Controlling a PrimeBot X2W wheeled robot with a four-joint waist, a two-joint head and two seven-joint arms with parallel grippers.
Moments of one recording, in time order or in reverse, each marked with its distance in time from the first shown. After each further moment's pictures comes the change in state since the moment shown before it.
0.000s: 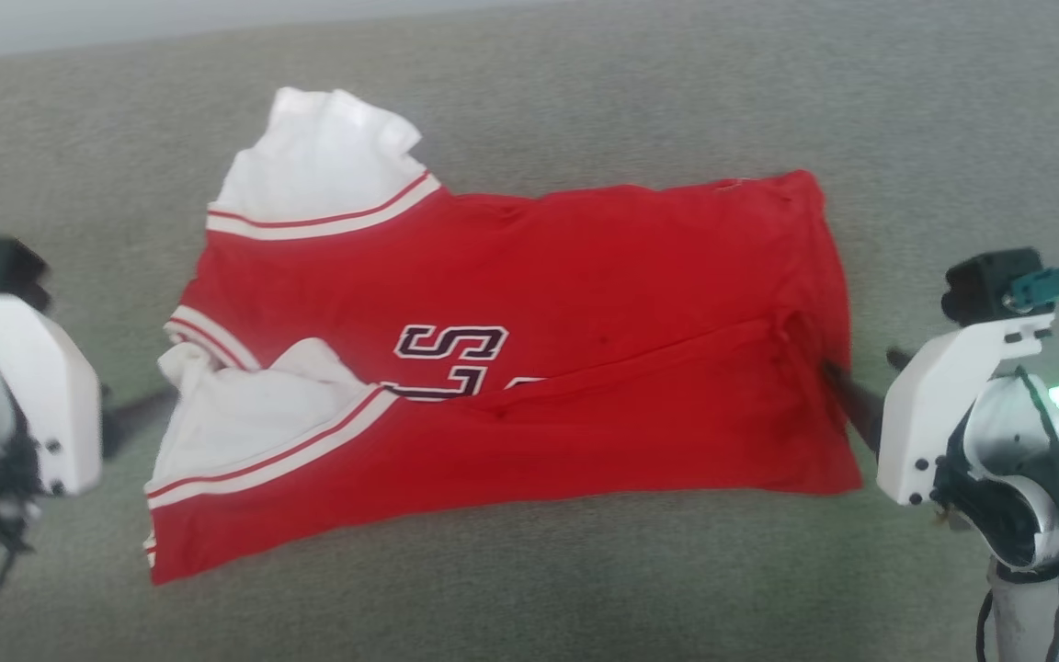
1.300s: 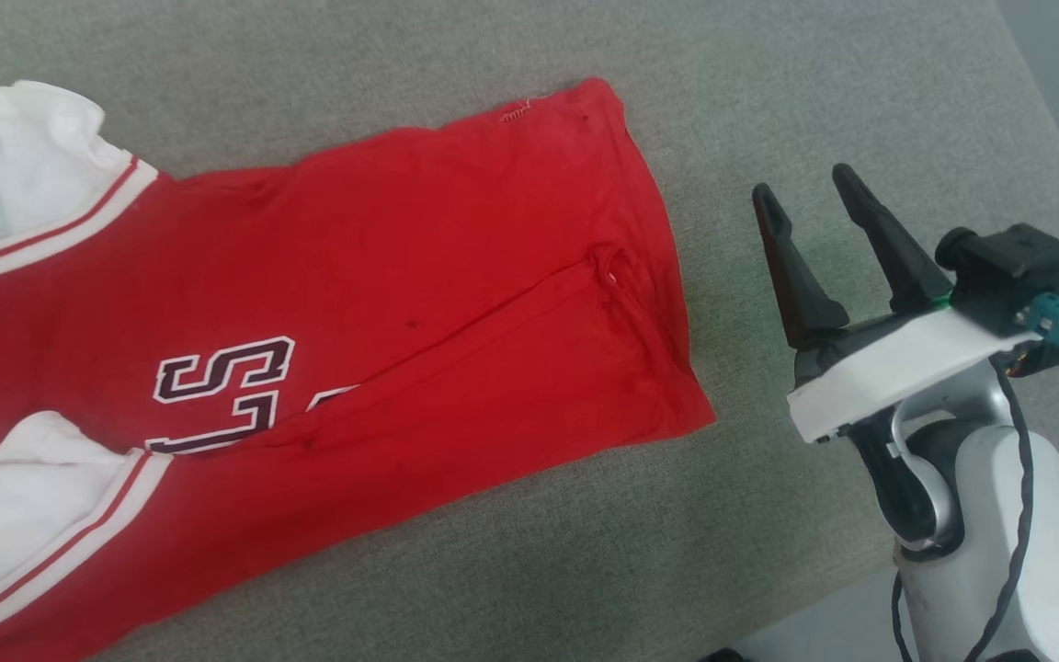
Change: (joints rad) left arm -0.459 -0.221 0.011 0.726 0.257 -0.309 0.103; right arm -0.079 0.053 0.153 0.076 -0.004 0.000 -0.847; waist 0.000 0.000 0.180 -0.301
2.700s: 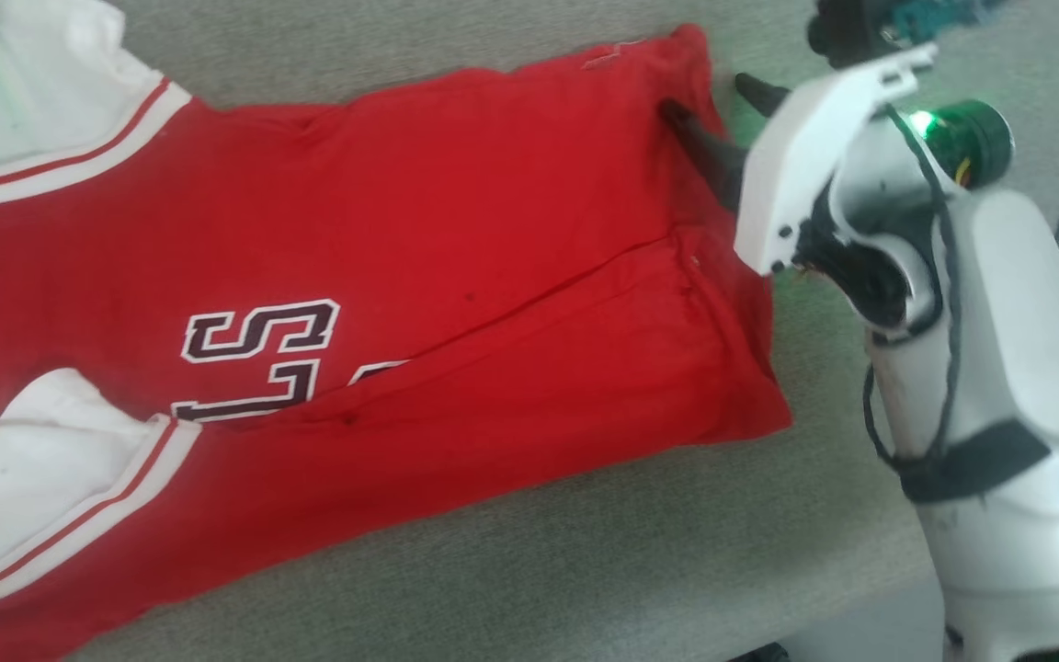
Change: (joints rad) left arm -0.237 -0.136 -0.083 0.061 0.071 -0.030 0.152; right arm -0.438 -0.001 0.071 0.297 0.088 0.000 0.529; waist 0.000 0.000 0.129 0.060
